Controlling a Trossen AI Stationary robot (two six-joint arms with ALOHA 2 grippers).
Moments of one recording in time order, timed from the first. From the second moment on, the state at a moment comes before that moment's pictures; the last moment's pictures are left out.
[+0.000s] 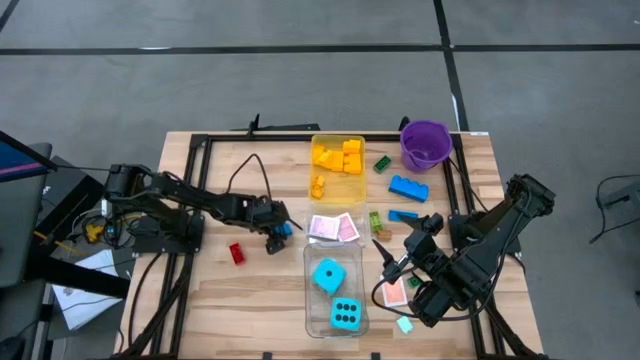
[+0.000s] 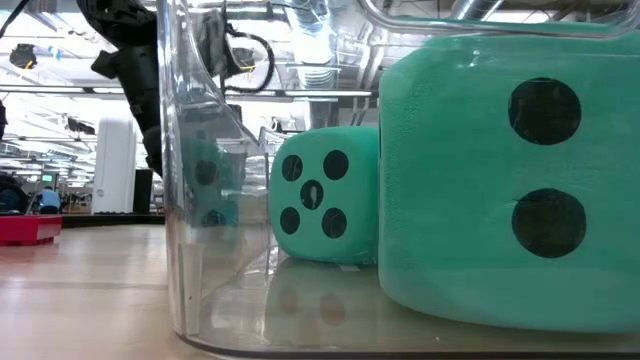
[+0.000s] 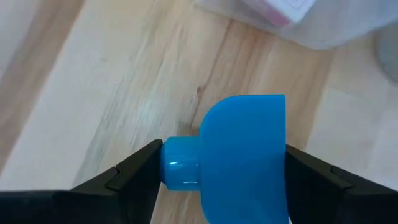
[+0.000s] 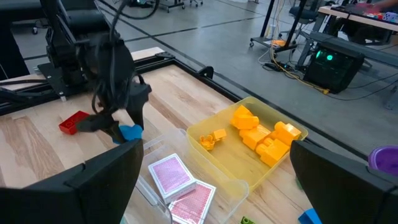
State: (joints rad) left arm -0.02 1.49 0.67 -0.27 -0.16 -0.34; right arm 0.78 1.60 1.53 -1.47 1.25 1.46
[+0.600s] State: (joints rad) left arm 0.06 1.13 0.67 -0.16 -0.16 -0.26; right arm 0.78 1.60 1.53 -1.47 1.25 1.46
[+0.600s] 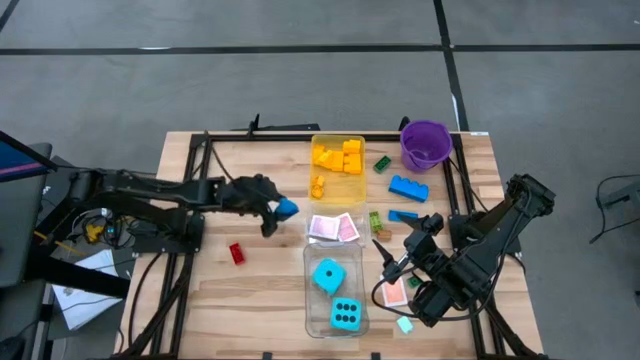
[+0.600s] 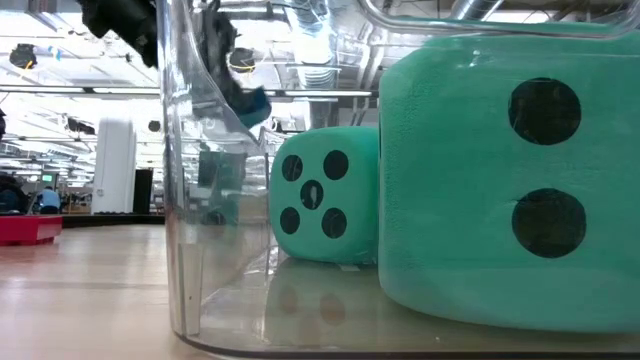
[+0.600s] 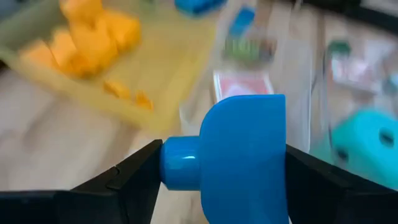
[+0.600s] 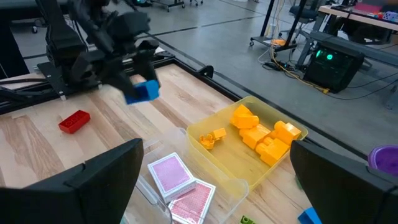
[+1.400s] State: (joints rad) left arm 0.28 1.45 0.89 0.12 0.05 -0.10; right arm 0.78 1.60 1.53 -1.48 1.25 1.46
